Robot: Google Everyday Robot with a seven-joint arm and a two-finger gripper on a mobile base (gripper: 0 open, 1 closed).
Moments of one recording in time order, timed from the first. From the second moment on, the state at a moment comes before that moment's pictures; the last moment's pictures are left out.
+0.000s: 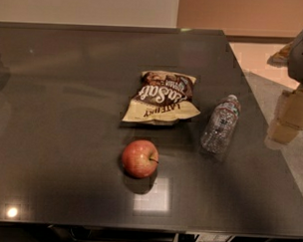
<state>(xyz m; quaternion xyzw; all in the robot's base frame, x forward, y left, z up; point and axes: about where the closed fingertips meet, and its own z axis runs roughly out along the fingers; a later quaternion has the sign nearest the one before) 0.438 -0.217 0.976 -0.60 0.78 -0.03 0.16</state>
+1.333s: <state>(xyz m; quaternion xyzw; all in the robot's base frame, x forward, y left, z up) 0.422 -0.116 0.948 -0.68 0.71 0.08 0.17</state>
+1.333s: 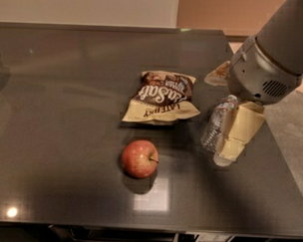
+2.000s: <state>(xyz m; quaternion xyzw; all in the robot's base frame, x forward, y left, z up) 0.400 -0.046 0.918 -0.73 0.65 0.09 0.19</state>
